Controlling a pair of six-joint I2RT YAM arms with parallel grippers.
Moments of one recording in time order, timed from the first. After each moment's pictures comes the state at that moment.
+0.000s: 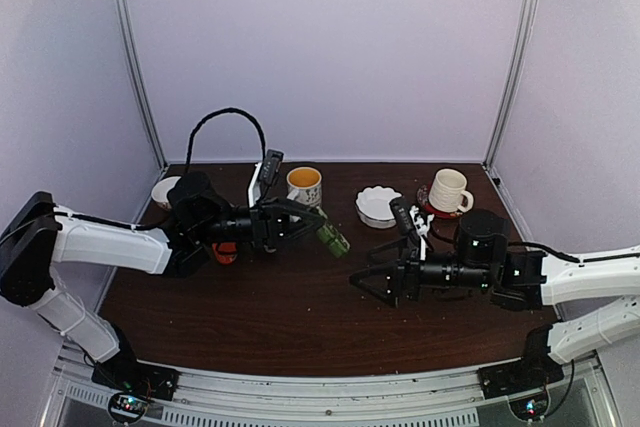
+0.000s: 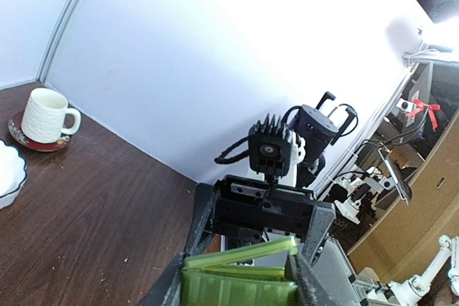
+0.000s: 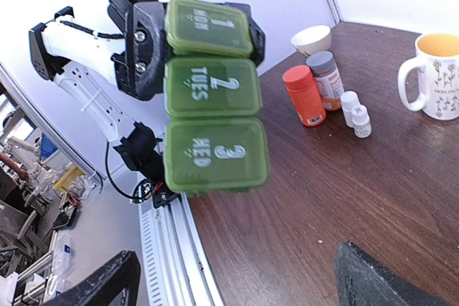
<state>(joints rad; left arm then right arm) -0.83 1.50 0.74 0.93 0.74 -0.69 1.04 1.08 0.54 0.35 -0.24 0.46</state>
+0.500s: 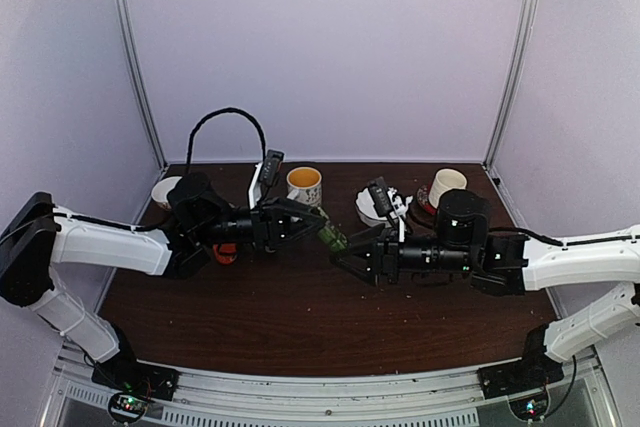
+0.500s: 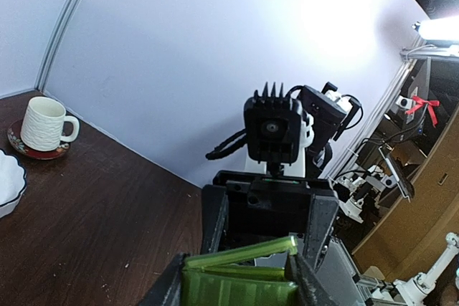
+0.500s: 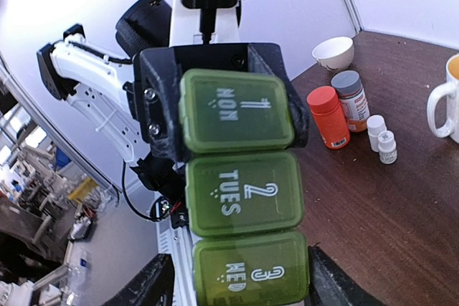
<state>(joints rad) -0.84 1.50 0.74 0.95 0.72 -0.68 1.04 1.23 0.72 0.37 -0.30 0.51</state>
